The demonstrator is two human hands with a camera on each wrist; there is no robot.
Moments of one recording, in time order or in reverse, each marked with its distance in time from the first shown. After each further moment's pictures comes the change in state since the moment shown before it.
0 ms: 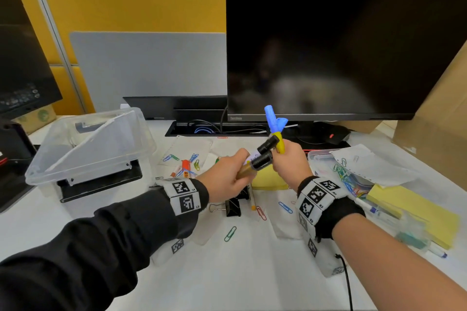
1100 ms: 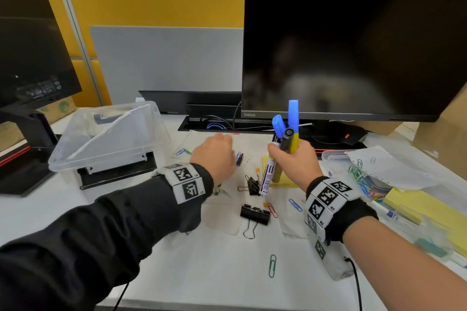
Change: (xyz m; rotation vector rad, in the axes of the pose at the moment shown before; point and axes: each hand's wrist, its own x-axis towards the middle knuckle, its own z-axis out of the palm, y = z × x) left_hand -0.002 -0.008 -0.024 0.491 0.236 -0.302; right_hand -0.011 -0.010 0.006 0.053 0.042 -0.052
